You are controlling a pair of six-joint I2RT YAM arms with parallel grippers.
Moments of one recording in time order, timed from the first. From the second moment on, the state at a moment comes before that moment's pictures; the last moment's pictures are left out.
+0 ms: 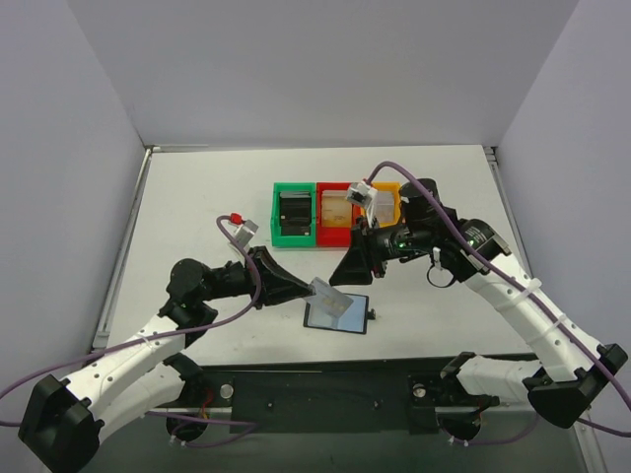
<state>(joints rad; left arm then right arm) -0.63 0.87 0.46 0.75 0.84 -0.93 0.67 1.16 1.29 -0.69 -0.81 0.25</state>
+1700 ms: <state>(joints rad) -0.66 0.77 0.53 0.45 0.69 -0.77 0.72 1.24 1.40 -0.85 -0.66 0.13</state>
